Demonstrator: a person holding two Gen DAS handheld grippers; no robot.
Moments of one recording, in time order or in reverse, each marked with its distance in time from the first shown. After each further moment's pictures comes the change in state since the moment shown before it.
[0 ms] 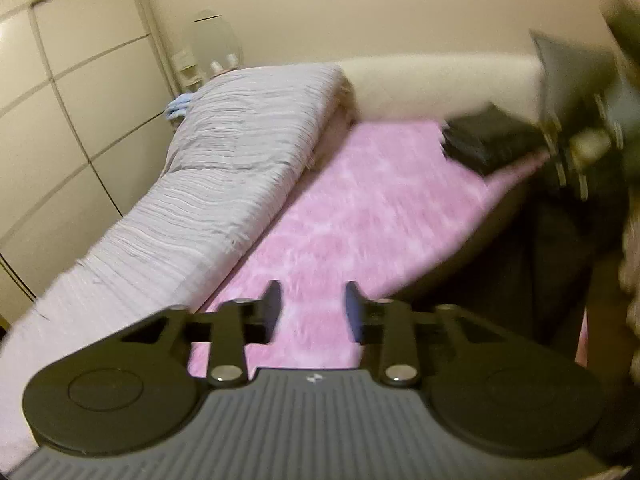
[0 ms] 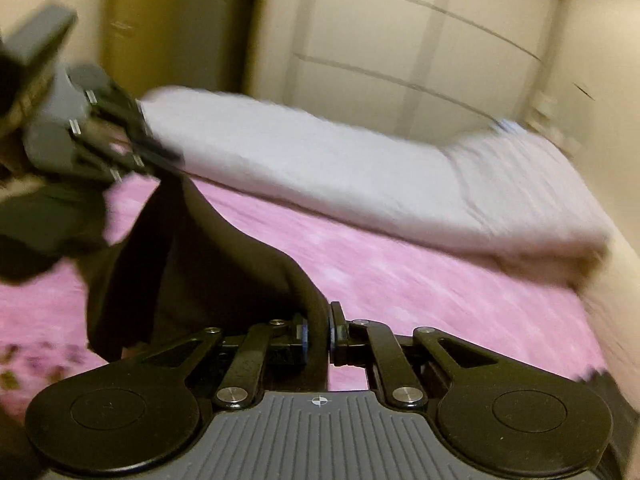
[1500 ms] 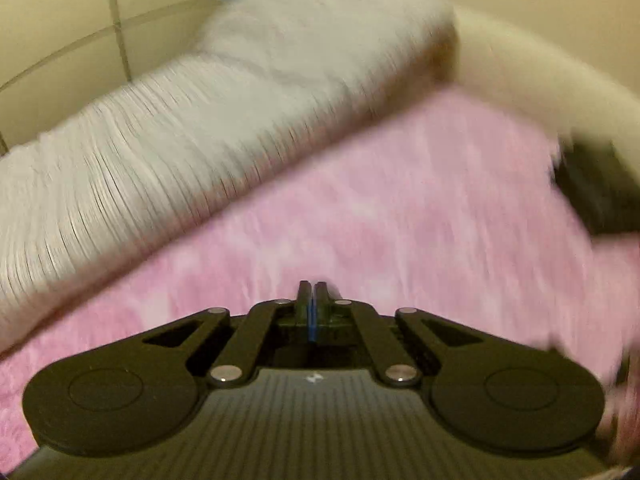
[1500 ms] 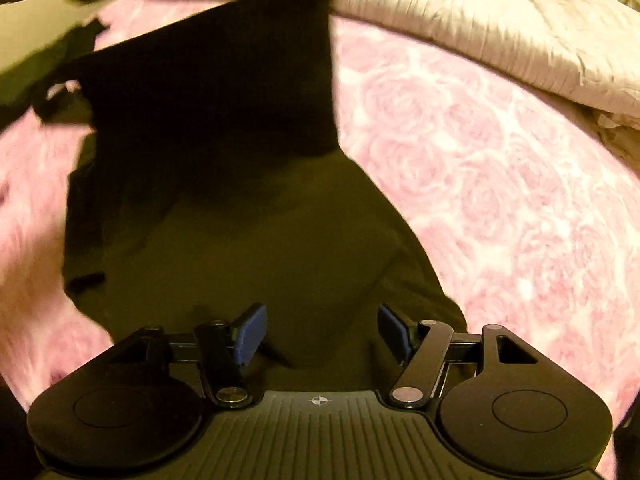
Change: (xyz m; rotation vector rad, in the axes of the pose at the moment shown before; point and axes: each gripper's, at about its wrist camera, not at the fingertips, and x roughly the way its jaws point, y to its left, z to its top) left arm 0.285 0.051 0.014 -0.403 0.138 0.094; right arm 0.212 -0.105 -0.134 -0.114 0.318 0.324
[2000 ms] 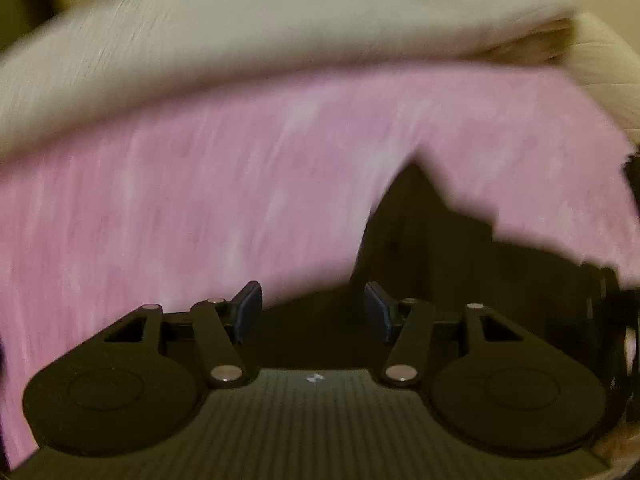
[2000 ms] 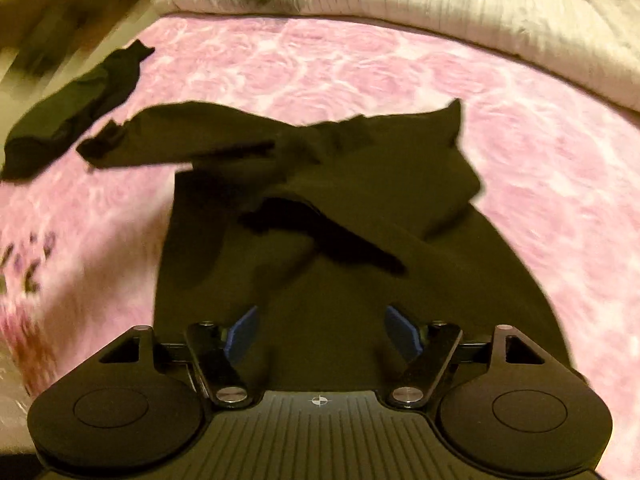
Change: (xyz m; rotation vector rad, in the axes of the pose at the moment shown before) left arm -0.094 0.073 -0.206 -0.351 0.301 0.206; right arm 0.067 0.065 0.064 0.051 -0.007 0.204
